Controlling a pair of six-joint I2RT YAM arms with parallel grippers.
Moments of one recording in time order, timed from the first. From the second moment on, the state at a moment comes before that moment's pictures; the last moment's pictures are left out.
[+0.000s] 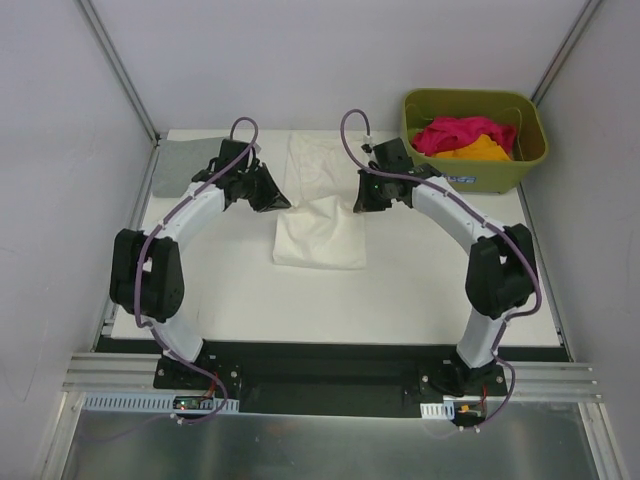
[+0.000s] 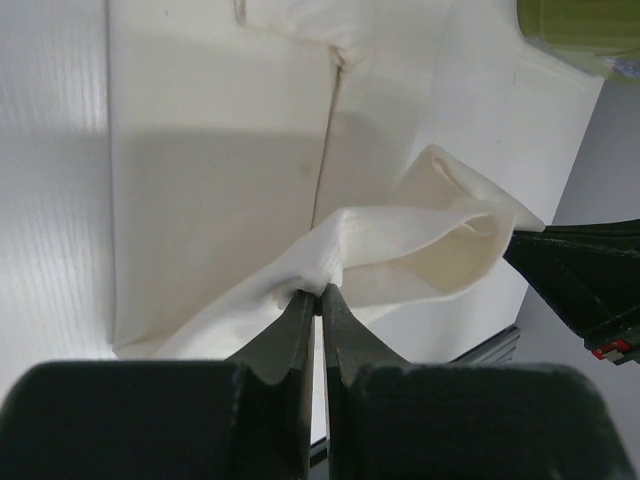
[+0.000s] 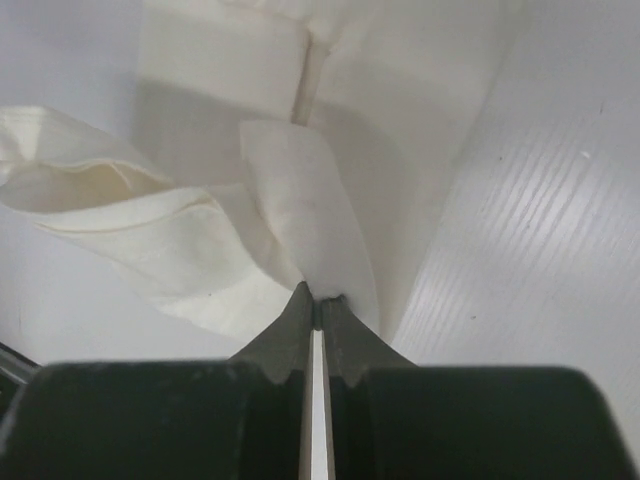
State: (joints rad) left arm -0.26 1.67 1.28 -0.45 0.42 -0.74; right arm 0.48 1.79 1.48 -0.59 -0.18 0.34
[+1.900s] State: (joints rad) left arm -0.21 1.19 0.75 -0.47 0.36 -0.70; right arm 0.71 1.41 1.10 -0.62 -0.03 0.26
